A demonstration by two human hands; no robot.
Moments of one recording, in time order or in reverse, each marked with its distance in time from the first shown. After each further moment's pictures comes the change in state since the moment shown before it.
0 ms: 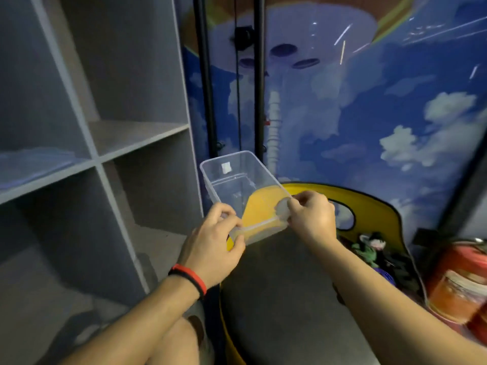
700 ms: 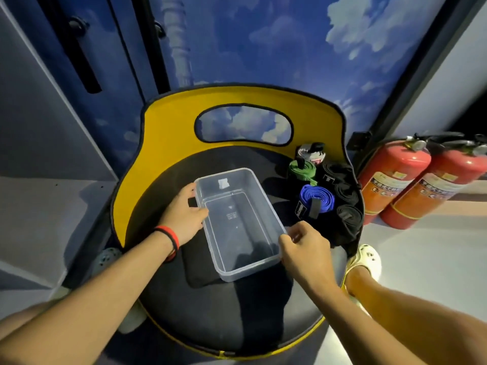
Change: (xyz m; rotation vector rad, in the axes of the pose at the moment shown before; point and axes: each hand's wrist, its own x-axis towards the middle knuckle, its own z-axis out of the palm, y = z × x) left_hand 0.006 -0.031 0.267 -0.642 -0.500 -0.707; right_hand -0.058 0.255 -0.022 -0.239 -0.002 0.408
